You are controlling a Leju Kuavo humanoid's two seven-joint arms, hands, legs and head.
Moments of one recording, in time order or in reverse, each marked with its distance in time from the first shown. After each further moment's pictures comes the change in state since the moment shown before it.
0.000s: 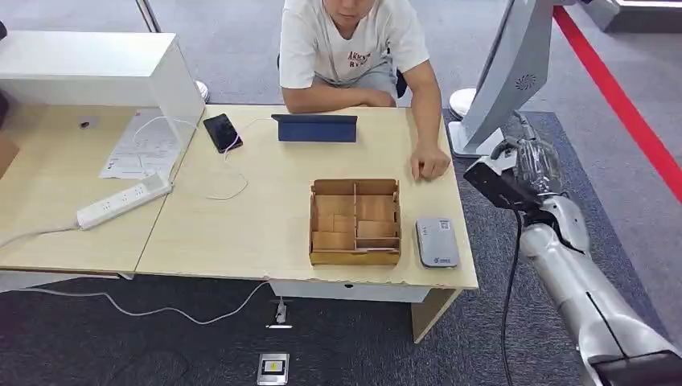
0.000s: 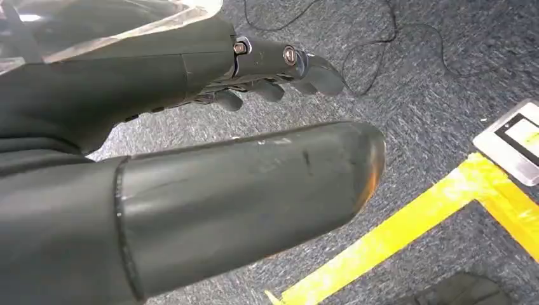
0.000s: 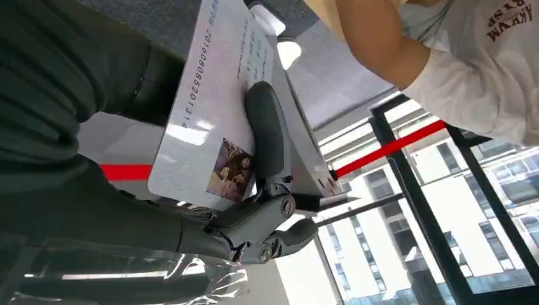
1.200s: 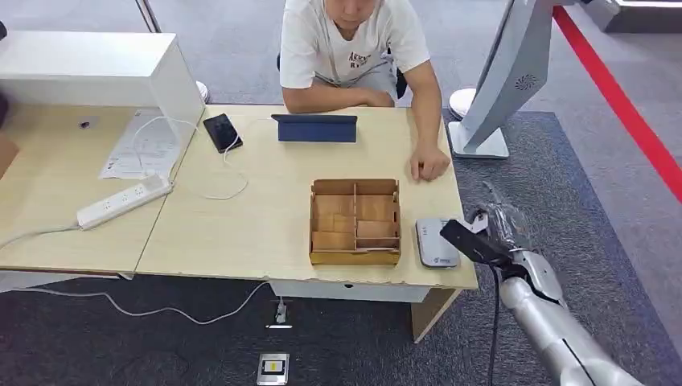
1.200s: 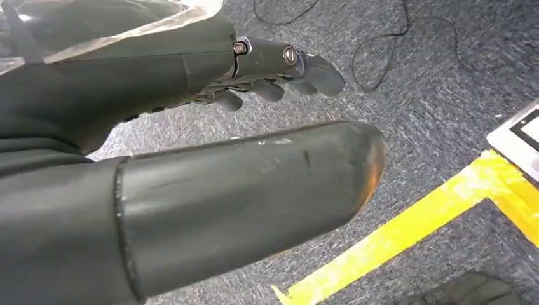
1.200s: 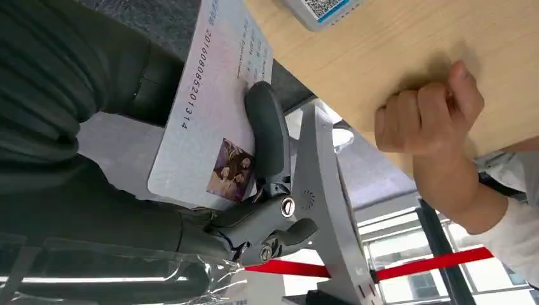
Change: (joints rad) left arm 0.000 -0.005 0.002 0.000 0.008 -0.003 0.031; right arm 0.196 0.027 0.022 0.032 0.046 0.052 0.082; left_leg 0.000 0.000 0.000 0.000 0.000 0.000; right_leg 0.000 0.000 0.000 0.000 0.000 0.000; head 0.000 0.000
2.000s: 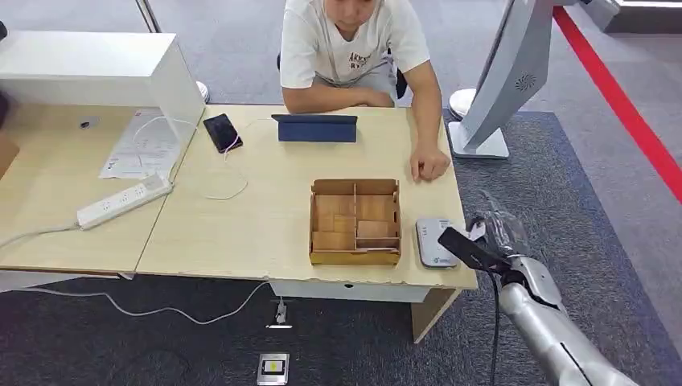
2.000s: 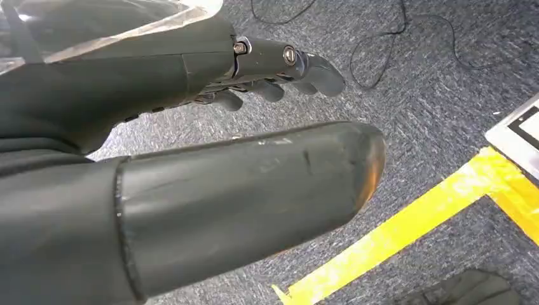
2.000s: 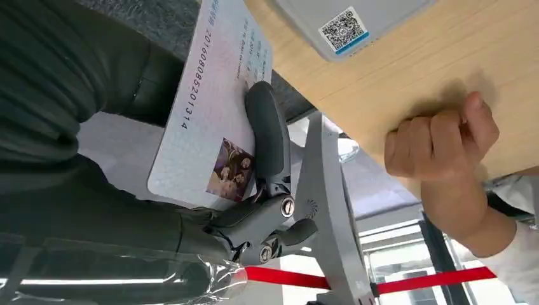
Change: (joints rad) left arm 0.000 0.001 0.000 0.000 -0.005 -0.008 -0.003; right arm 0.007 0.000 0.021 0.024 0.017 0.004 -0.001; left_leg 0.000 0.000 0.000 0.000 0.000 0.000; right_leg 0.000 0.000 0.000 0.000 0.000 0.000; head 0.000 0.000
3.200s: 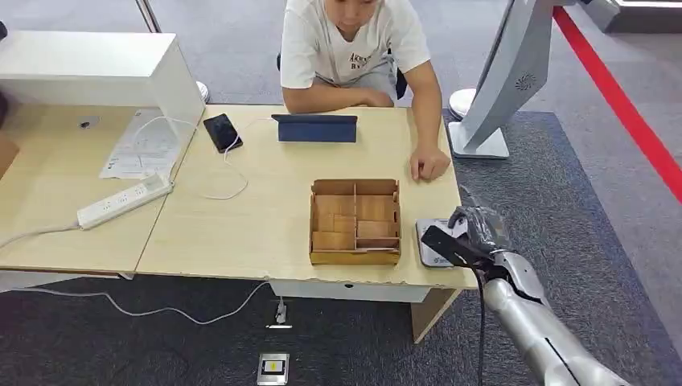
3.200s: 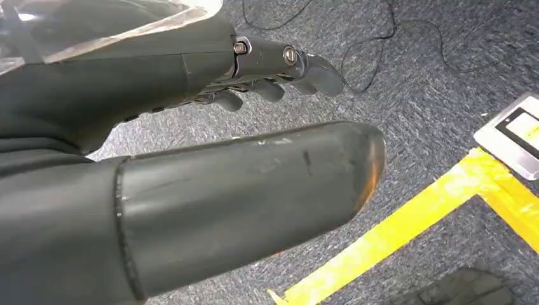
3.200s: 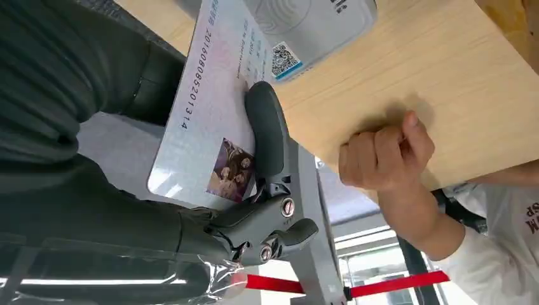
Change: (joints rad) left arm -0.001 0.007 0.000 0.000 -0.017 -0.006 -0.022; right arm -0.016 0.056 0.007 -0.001 0.025 0.021 -0.007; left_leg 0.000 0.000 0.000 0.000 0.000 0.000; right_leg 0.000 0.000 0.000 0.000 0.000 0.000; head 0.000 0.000
